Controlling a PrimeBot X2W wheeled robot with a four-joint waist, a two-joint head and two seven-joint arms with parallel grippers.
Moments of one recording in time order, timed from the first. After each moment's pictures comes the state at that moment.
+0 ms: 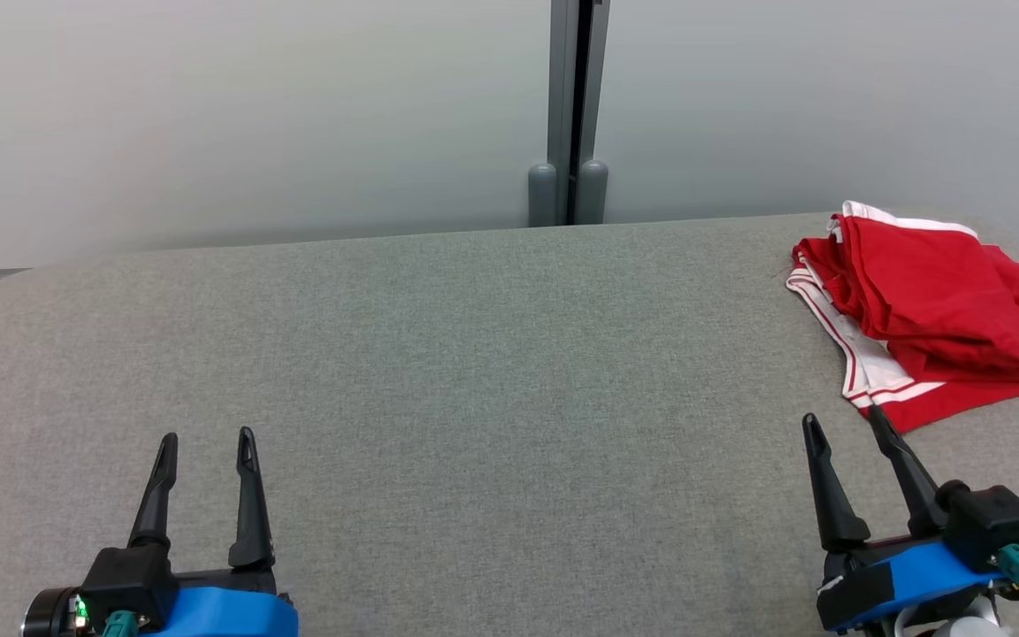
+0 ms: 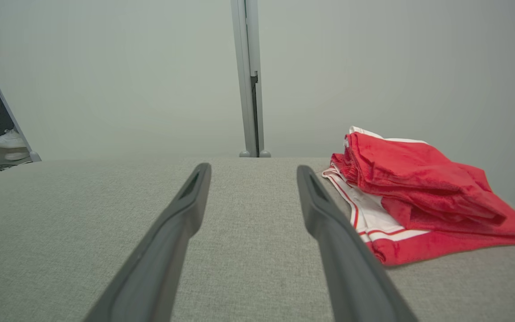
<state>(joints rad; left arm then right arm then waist) 0.02 0.05 0.02 0.15 -0.09 -0.06 -0.26 -0.08 -0.13 0.04 0.26 0.21 0.13 -0.26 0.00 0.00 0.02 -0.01</state>
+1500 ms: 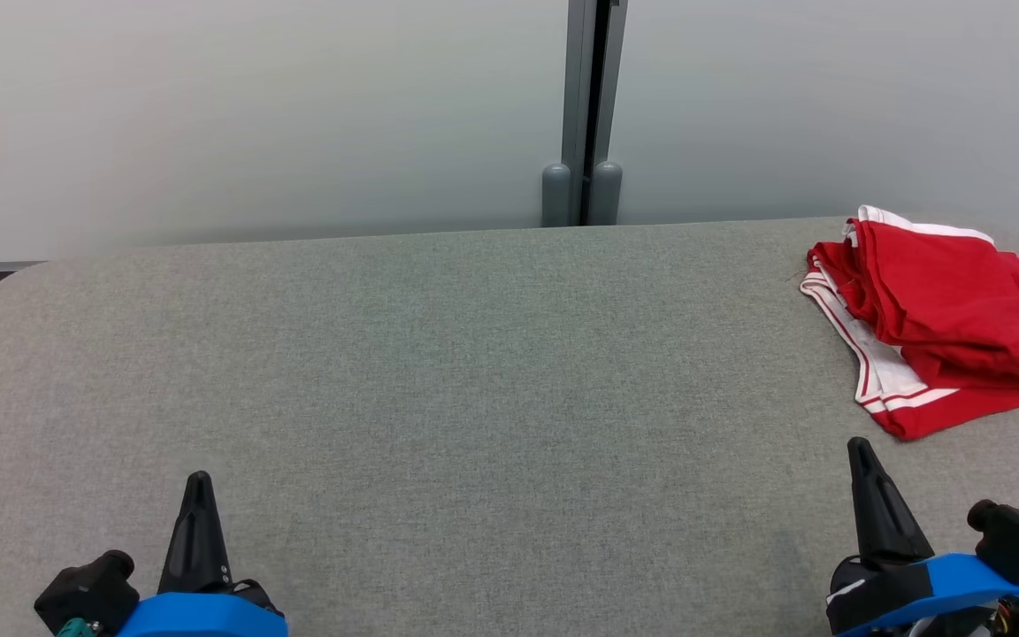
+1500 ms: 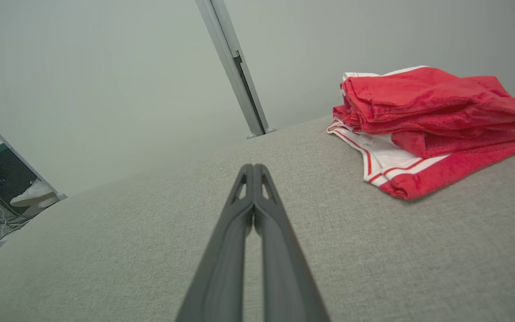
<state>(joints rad) 0.03 0.05 0.03 0.24 -0.37 -0.06 -0.18 -0.04 -0.07 -0.02 0.25 0.41 0.13 -0.18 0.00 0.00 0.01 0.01</state>
